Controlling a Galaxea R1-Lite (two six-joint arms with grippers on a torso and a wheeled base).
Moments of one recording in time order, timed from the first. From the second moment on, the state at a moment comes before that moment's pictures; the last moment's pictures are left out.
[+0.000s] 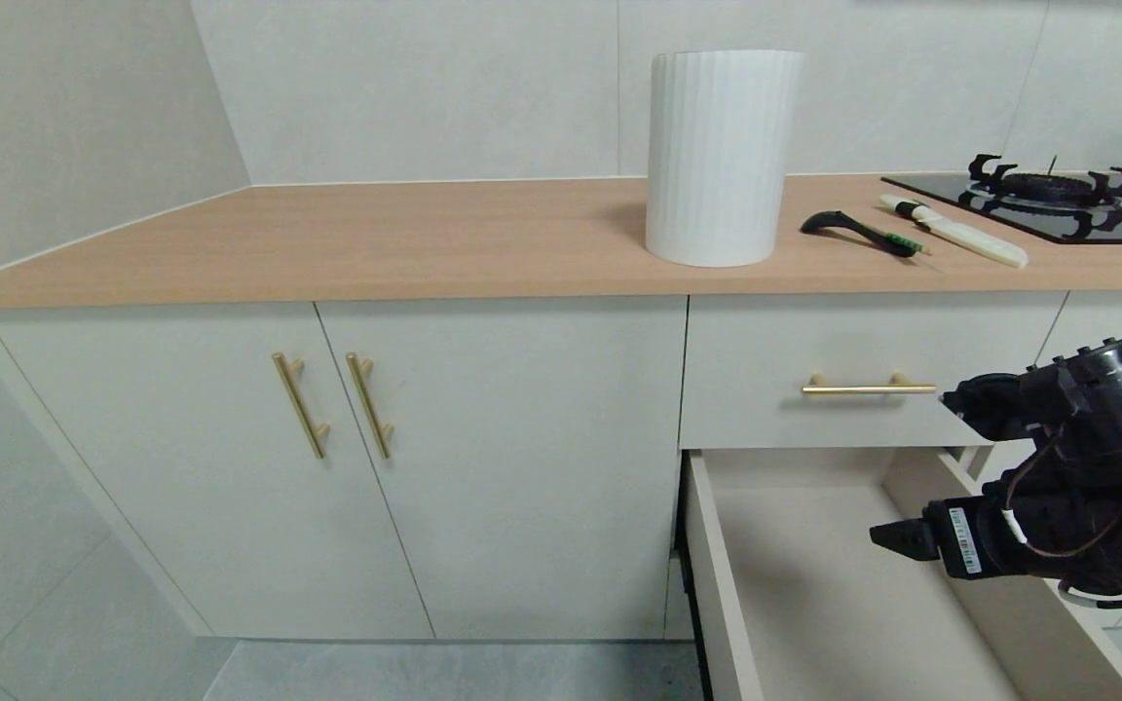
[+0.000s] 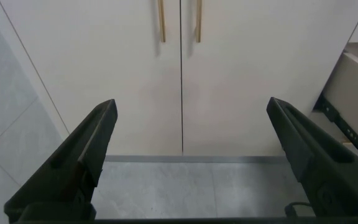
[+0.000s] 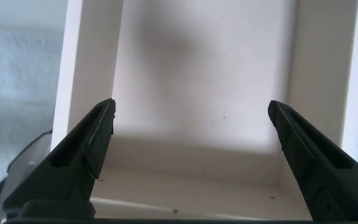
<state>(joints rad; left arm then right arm) 0.00 0.00 0.00 0.00 0.01 0.00 0.40 1.50 -0.78 0.10 -0.20 0.20</state>
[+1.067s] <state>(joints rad) 0.00 0.00 0.00 0.00 0.01 0.00 0.40 1.47 -0.77 0.10 -0.21 0.19</state>
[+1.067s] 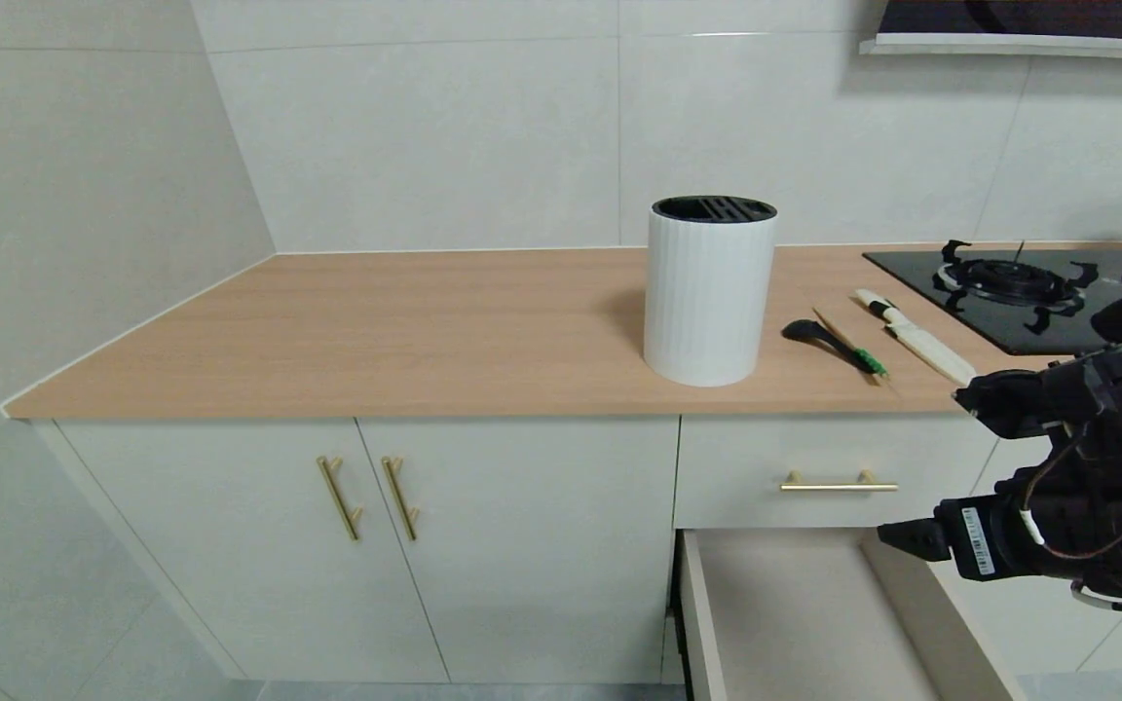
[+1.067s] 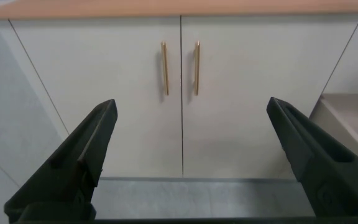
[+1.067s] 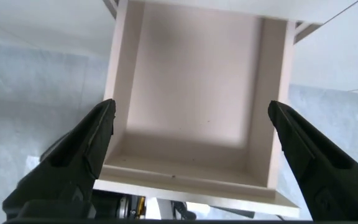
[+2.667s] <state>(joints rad) 0.00 0.00 0.00 0.00 0.01 0.00 0.16 2.01 -1.26 -0.27 -0.26 0.15</state>
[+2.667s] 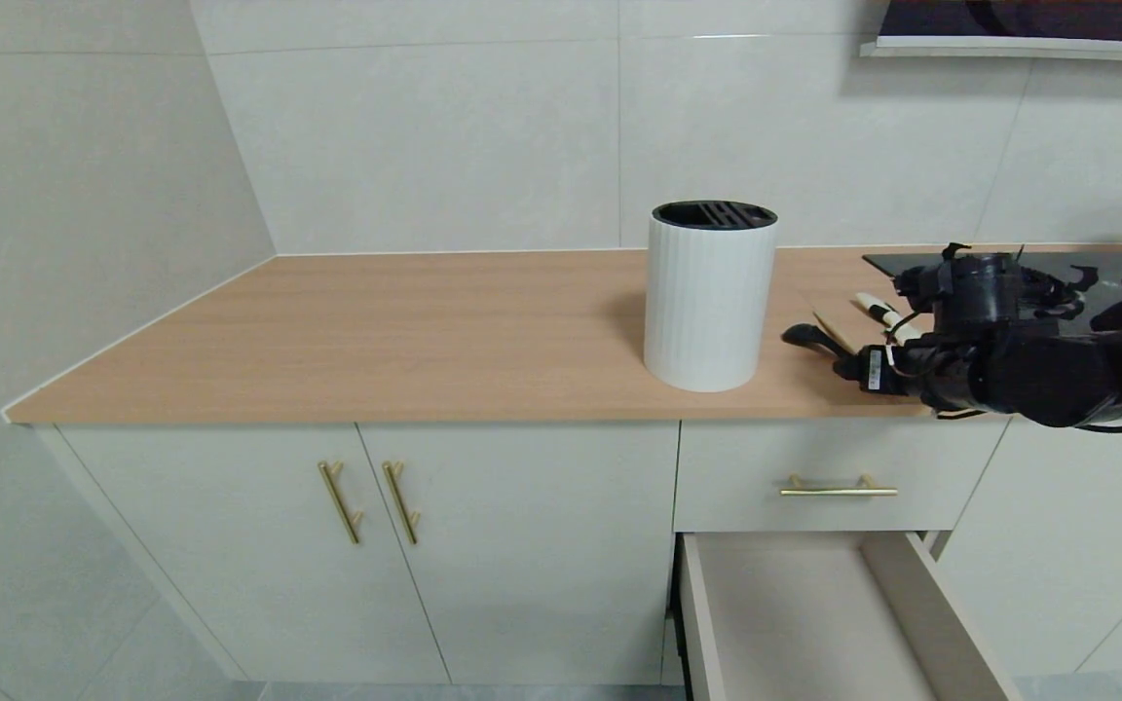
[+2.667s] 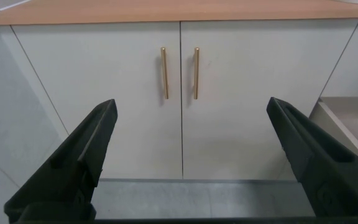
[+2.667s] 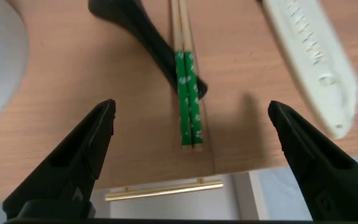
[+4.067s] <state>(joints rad) 0.00 0.00 0.00 0.00 0.01 0.00 0.16 1.97 -1.23 -0.27 -0.26 0.15</state>
